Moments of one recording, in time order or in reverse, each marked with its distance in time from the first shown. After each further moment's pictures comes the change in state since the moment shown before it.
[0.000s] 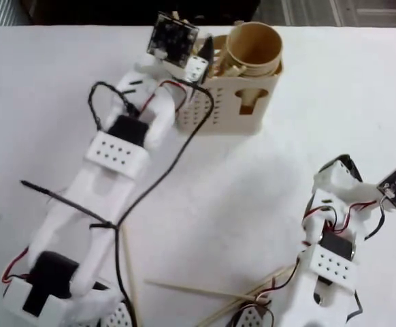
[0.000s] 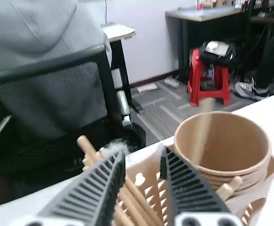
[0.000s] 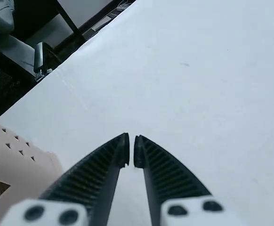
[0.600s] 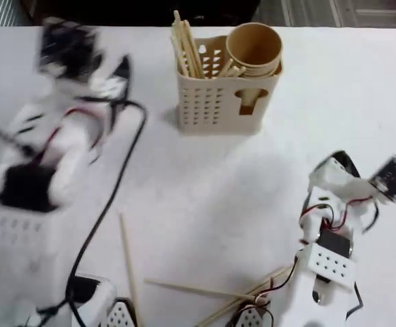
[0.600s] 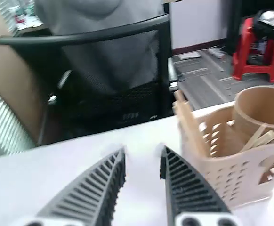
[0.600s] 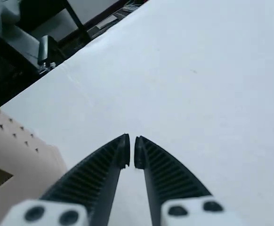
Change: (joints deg) left arm -14.9 -31.1 -3.4 42.5 0.0; right arm -3.2 0.0 -1.3 0.0 6.2
